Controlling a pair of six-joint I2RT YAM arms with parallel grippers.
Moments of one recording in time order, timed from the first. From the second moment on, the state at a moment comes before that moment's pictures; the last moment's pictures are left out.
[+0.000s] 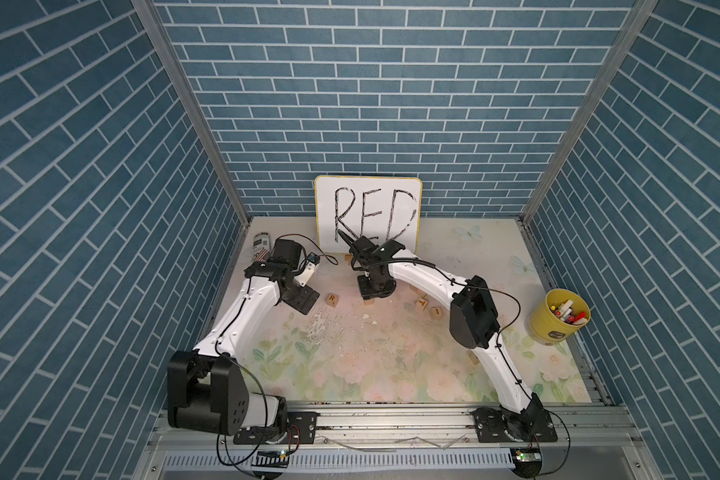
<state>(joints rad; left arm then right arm) -0.14 1.41 1.11 -0.91 -0.05 0.43 0.89 2.29 2.13 -1.15 -0.02 0.54</state>
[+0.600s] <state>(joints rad) -0.25 1.66 1.09 -0.75 -0.13 0.49 0.88 2.02 1.75 -1.07 0.10 0.55</state>
